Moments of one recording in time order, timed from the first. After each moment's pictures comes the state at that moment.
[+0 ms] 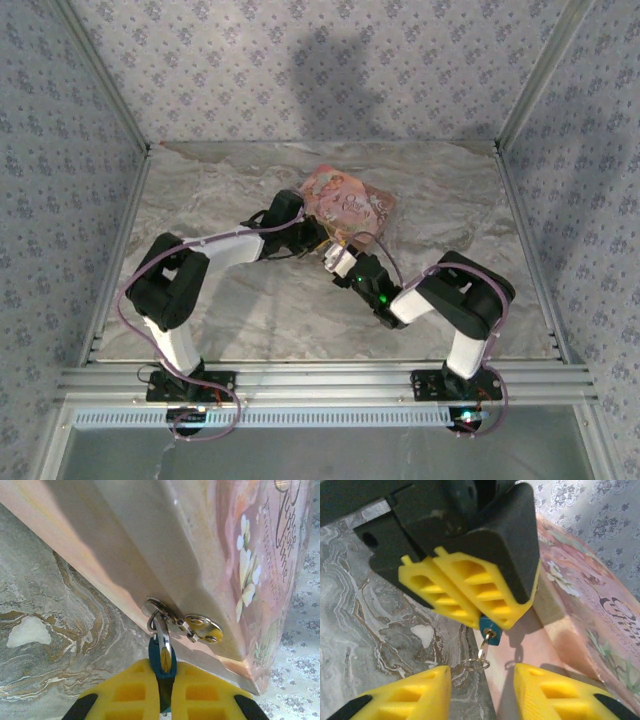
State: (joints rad) left arm -0.63 1.79 1.06 -0.03 0.36 -1.12; right arm 0.81 1.77 0.45 1.04 0.26 -0.44
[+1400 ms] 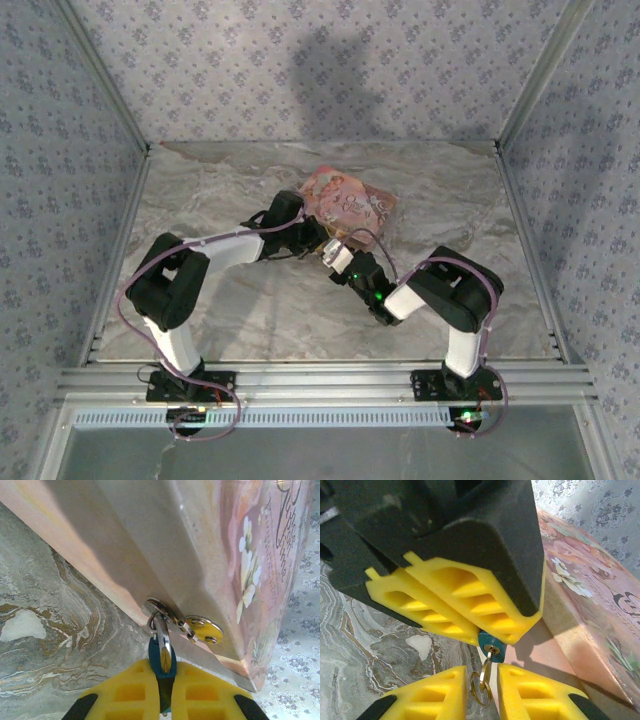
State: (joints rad) left arm -0.63 1.79 1.06 -0.02 0.37 -1.15; right arm 0.81 1.84 0.50 1.06 0.27 -0.37
